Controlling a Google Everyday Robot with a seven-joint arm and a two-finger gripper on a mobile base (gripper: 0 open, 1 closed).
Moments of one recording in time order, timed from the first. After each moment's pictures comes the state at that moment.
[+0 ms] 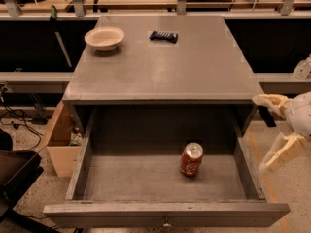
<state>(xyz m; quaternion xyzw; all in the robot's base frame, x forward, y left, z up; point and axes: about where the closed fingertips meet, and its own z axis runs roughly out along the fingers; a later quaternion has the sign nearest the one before) 0.437 -0.234 0.844 -0.59 0.71 0.19 0.33</state>
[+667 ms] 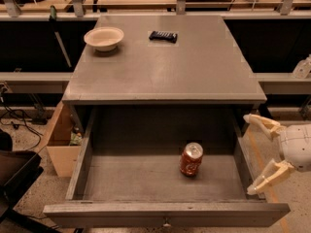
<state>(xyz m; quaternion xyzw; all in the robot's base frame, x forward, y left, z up) 0.416 -0.220 0.797 -0.57 0.65 0.24 0.43</state>
